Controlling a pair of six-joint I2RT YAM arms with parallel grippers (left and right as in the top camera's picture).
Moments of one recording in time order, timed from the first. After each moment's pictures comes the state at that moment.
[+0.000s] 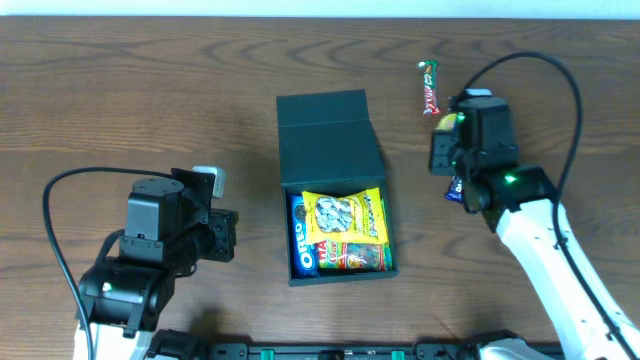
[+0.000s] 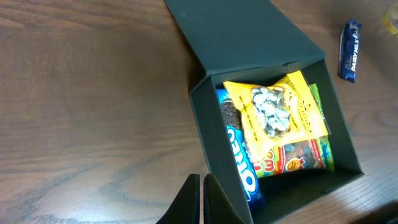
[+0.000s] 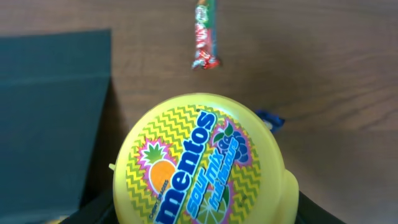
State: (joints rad) left arm -0.18 0.82 0.84 -0.91 0.30 -0.19; right arm 0.26 1.33 1.05 -0.61 0.21 0.17
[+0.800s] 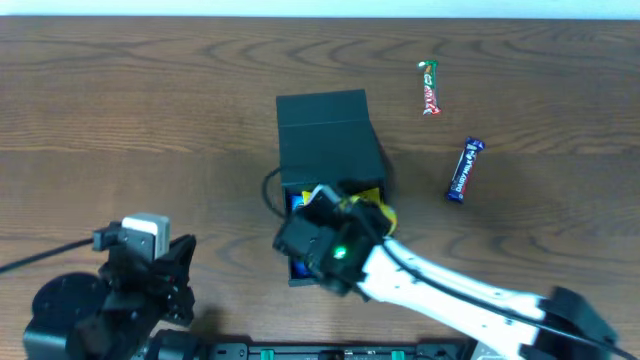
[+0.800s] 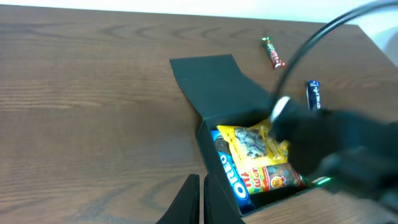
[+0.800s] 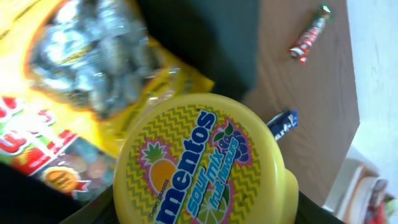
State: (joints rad) left arm -0.18 0.51 1.15 -1.18 0.20 -0.15; right arm 1.10 1.60 1.13 -1.04 0.71 0.18
